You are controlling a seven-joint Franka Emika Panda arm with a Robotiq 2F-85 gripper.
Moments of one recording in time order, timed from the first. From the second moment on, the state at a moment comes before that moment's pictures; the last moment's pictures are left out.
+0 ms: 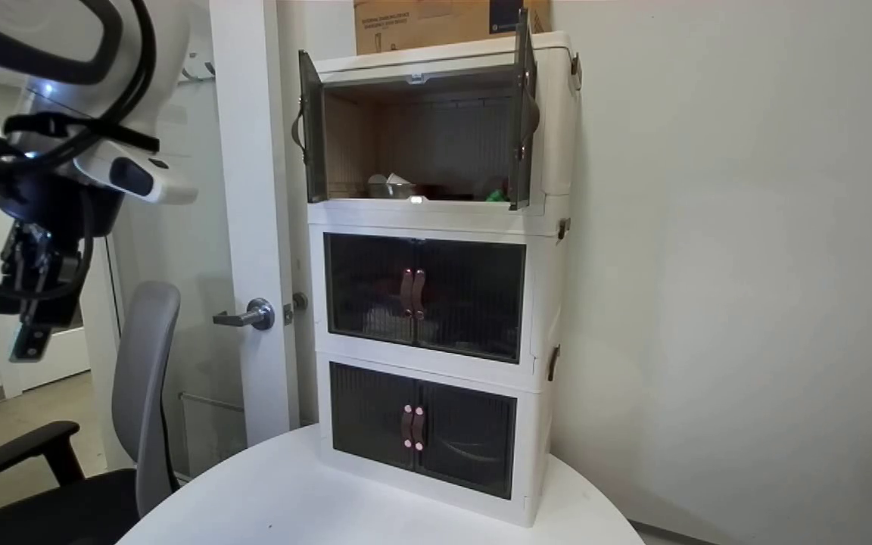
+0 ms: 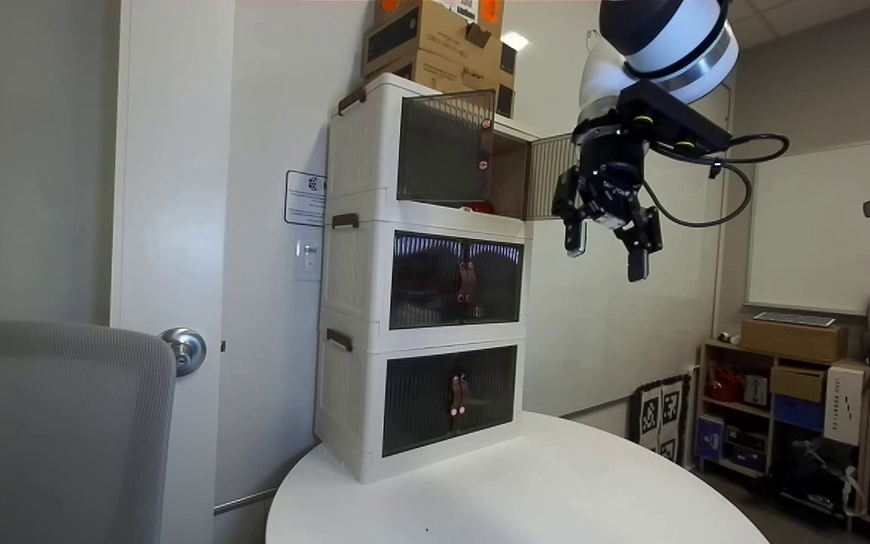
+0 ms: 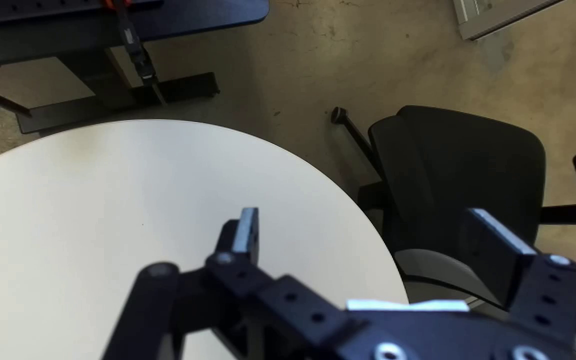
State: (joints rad) arm 0.10 -0.22 0.07 -2.21 0.38 1.78 0.28
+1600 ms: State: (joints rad) arm 0.05 -0.04 0.13 -1.96 -0.36 2.74 0.79
